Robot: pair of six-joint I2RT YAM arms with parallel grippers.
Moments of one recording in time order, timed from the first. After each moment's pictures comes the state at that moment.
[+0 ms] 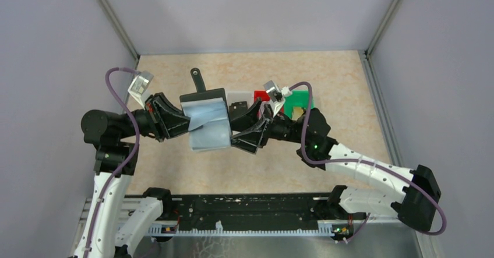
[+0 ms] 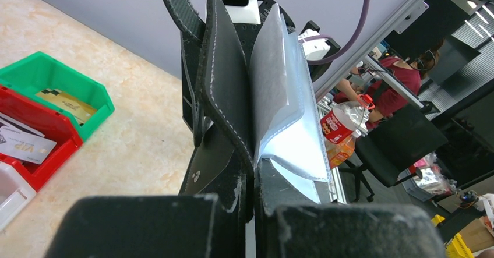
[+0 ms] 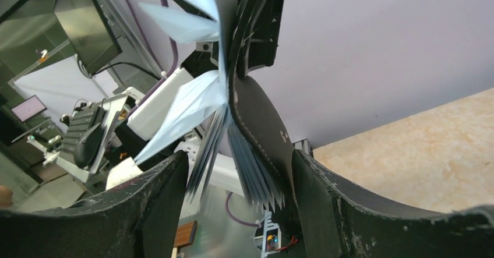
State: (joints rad) left arm -0.15 0.72 0.97 0.22 1.20 -1.03; right arm 0.97 1.06 0.79 0.71 -0.54 0.72
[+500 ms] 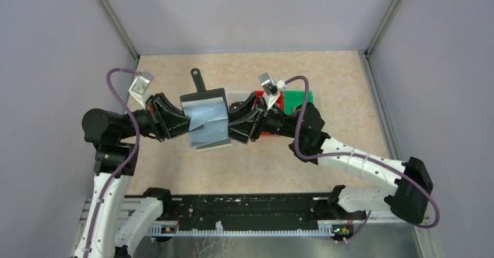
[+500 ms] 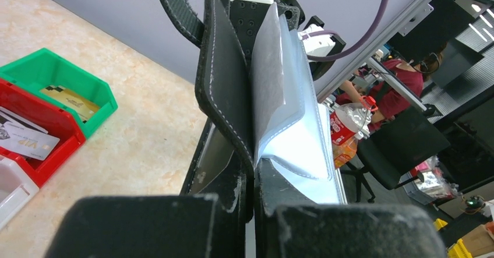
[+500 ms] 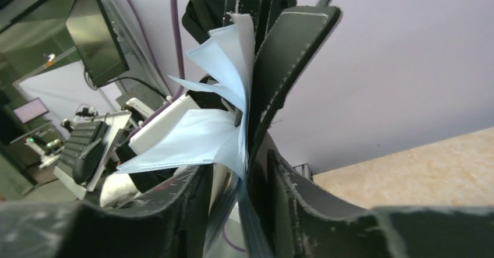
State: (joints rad) left arm -0.15 0.72 0.97 0.19 1.19 -1.00; right arm 0.98 1.15 0.89 0.74 -0.51 0.70
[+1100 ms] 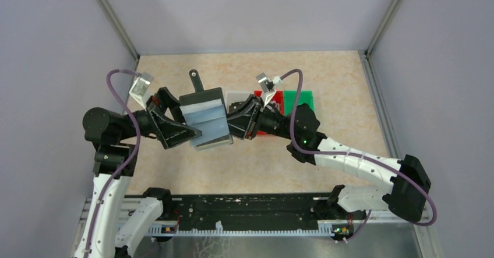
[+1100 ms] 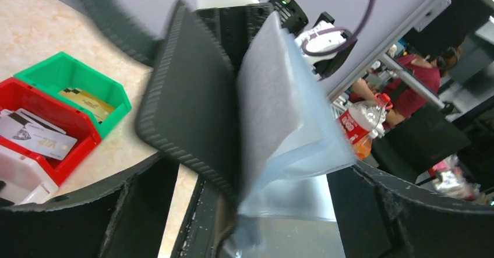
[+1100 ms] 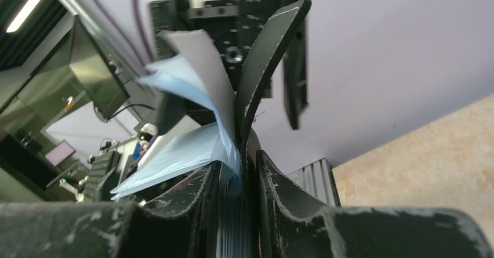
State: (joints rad) left arm -0.15 0.71 0.97 0.13 1.17 -0.93; right arm 0.99 1.19 0.88 0.79 -0.45 0.85
